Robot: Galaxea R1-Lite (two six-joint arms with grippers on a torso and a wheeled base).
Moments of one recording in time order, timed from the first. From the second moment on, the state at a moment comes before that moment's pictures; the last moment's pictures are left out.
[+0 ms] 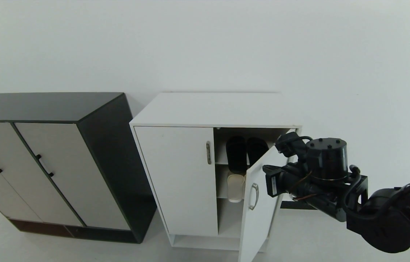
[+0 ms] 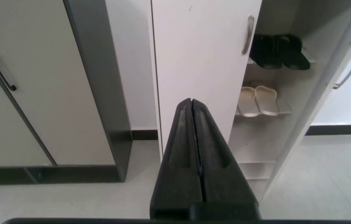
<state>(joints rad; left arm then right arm) -0.01 0.00 0.00 0.00 -0.04 0.01 0.65 1.86 -0.79 -0.79 -0.19 0.05</state>
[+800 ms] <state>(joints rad) -0.01 0.00 0.00 0.00 -0.04 0.01 0.62 1.88 -0.82 -1.05 -0.17 0.21</state>
